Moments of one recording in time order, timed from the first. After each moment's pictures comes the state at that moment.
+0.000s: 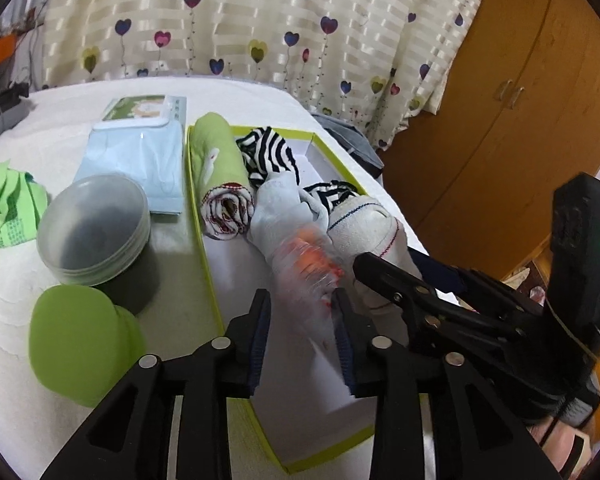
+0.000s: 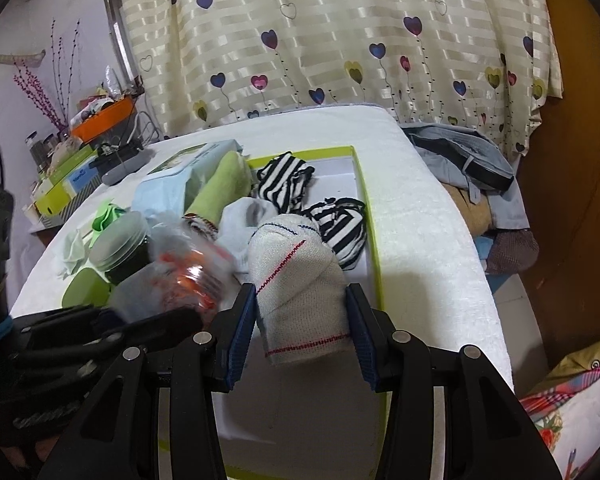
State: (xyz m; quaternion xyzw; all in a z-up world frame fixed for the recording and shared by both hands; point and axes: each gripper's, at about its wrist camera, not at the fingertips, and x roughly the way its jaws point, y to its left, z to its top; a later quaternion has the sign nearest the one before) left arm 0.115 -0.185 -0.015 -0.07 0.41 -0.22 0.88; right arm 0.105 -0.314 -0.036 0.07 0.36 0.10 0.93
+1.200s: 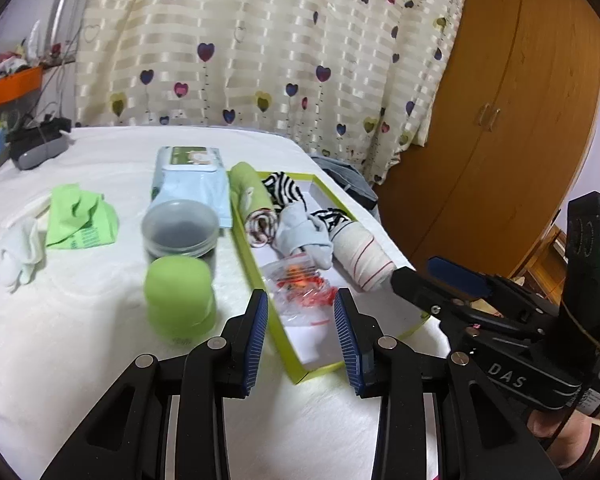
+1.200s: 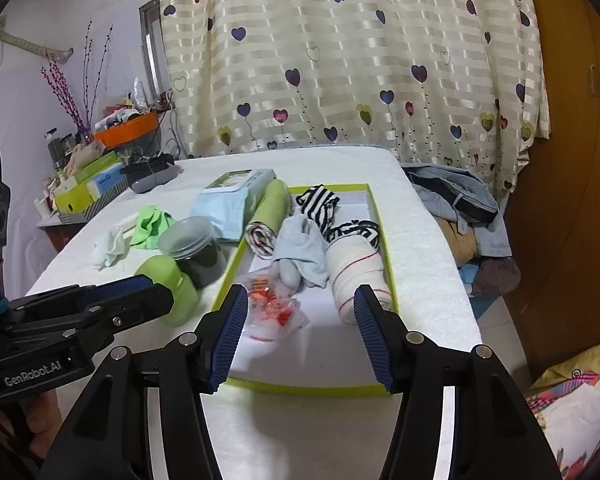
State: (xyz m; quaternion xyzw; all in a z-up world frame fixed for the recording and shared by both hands) left arm 0.039 -0.137 0.026 -0.07 0.34 -0.21 0.91; right arm 0.028 -0.285 0.008 0.04 0.30 0.09 0.95
